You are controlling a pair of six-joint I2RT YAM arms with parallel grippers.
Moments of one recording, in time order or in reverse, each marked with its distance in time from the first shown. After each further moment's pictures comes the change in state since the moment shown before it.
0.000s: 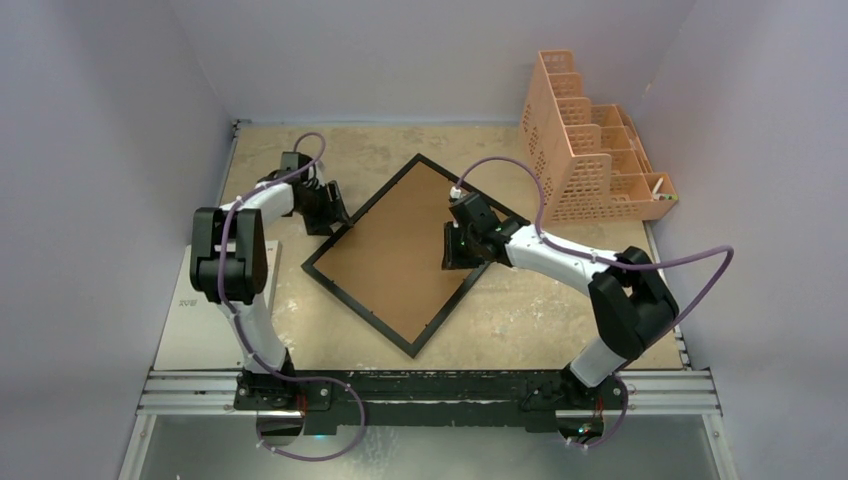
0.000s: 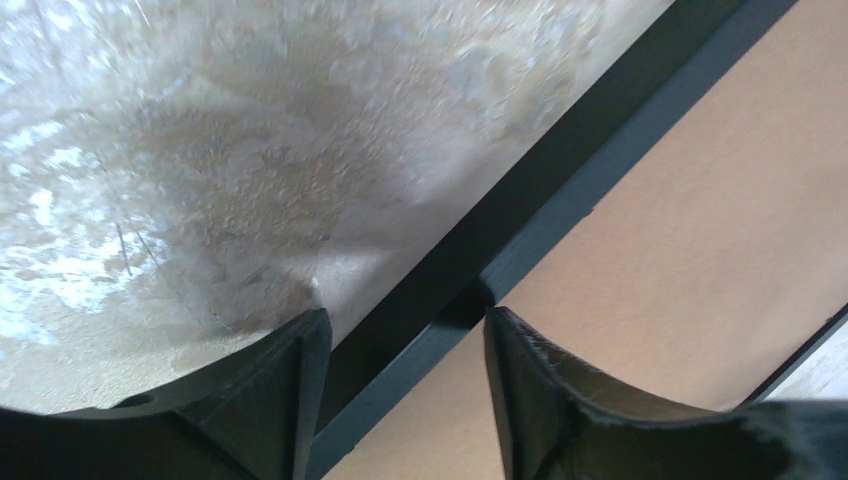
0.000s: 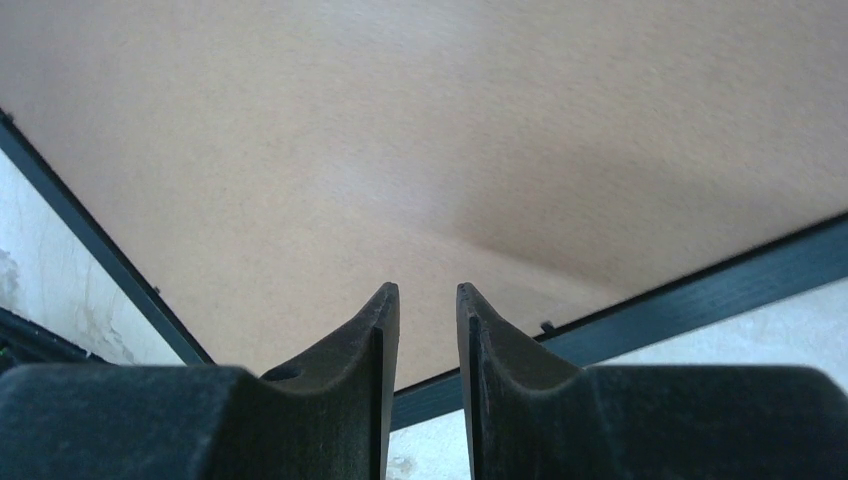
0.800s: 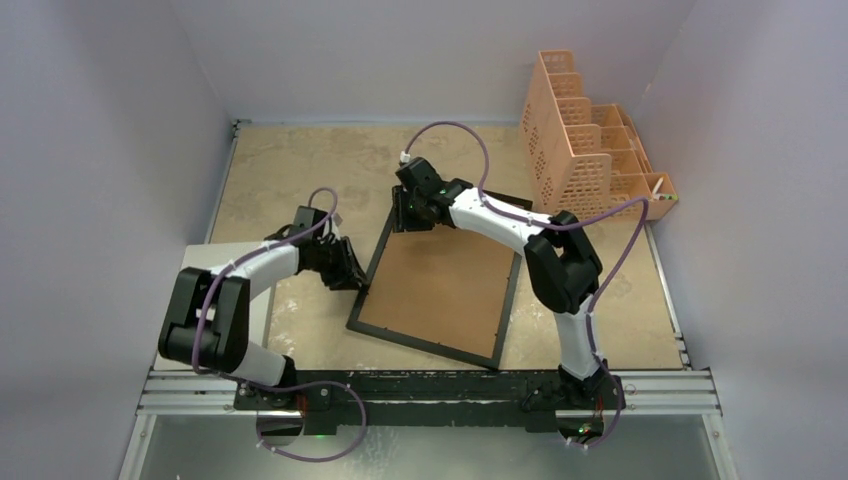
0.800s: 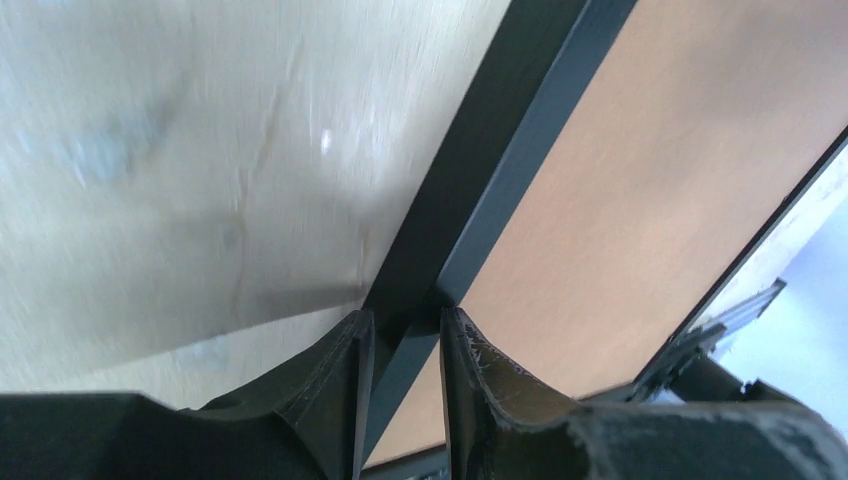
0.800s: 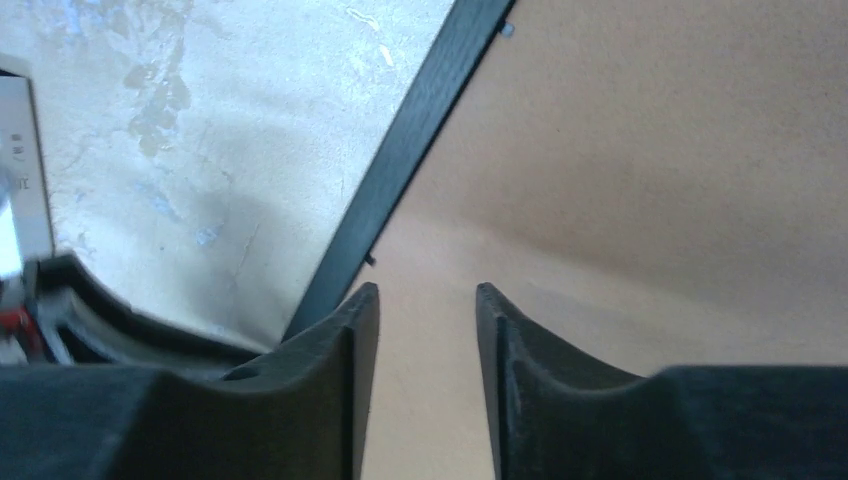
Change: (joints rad) left arm -0.156 -0.377 -0.504 0.097 0.085 -0.188; right arm 0.055 0.422 0.575 -0.064 0.043 0.011
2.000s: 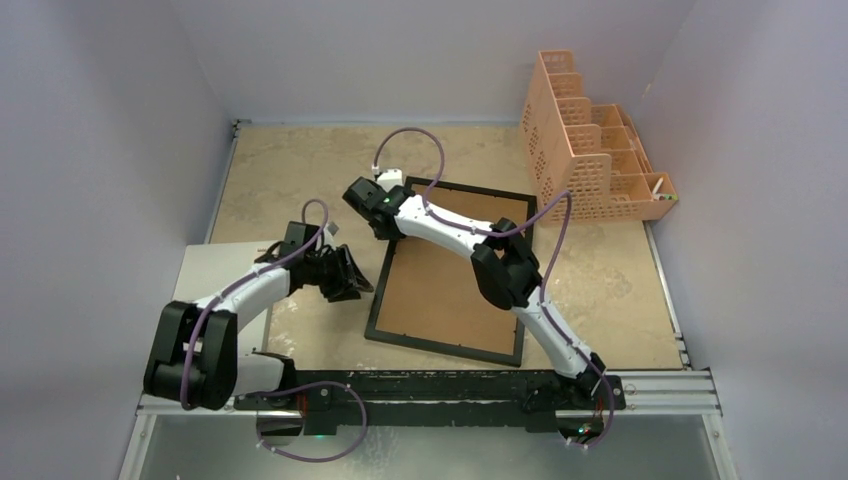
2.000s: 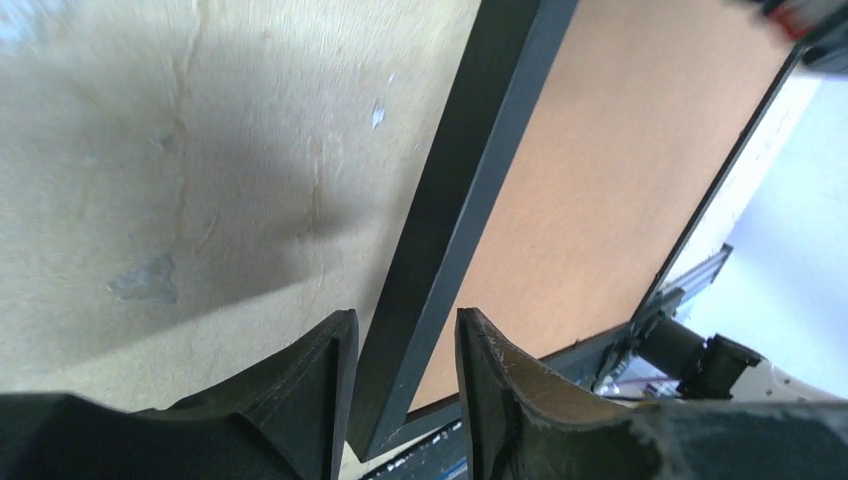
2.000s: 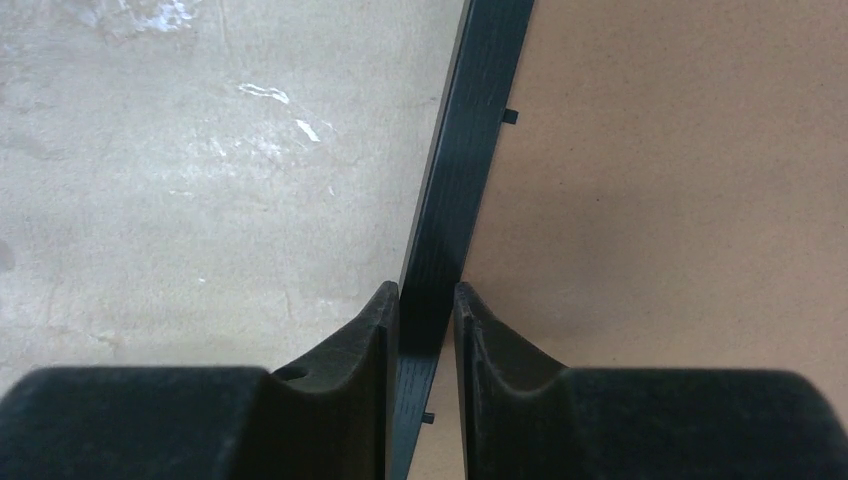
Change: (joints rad) left arm -0.014 -0.206 -0.200 0.065 0.123 -0.080; right arm 0.159 0.381 0.518 -0.408 0.520 0.174
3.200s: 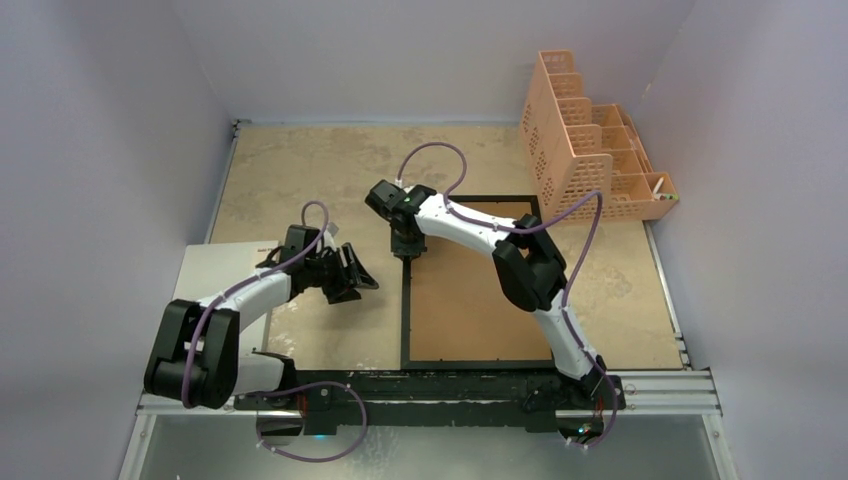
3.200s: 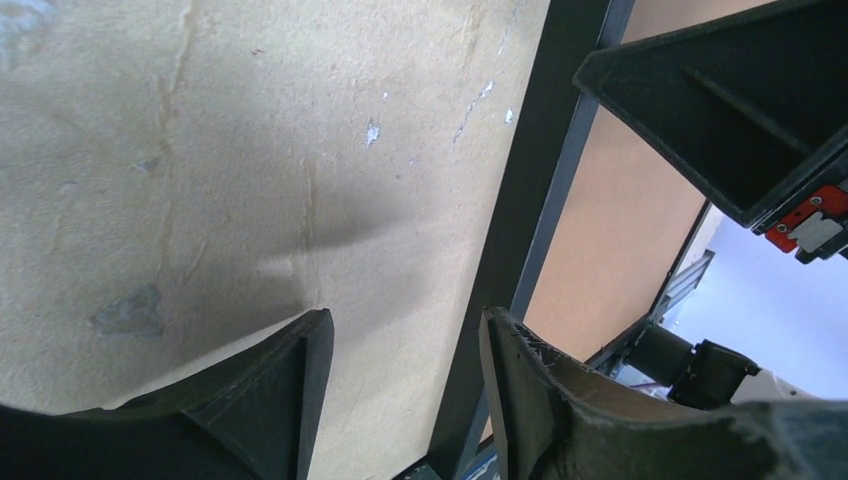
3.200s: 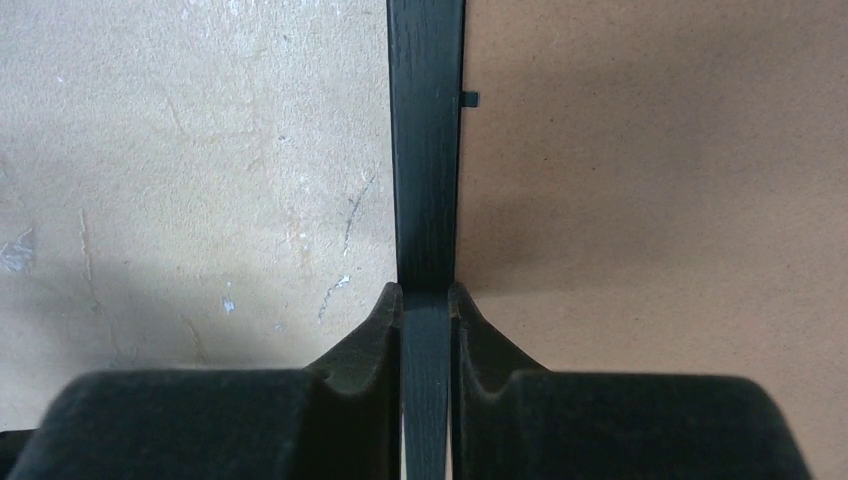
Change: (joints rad) left arm 0.000 -0.016 -0.046 0.111 -0.013 -0.034; right arm -0.028 -0.190 -0.272 -0.050 -0.275 0.101
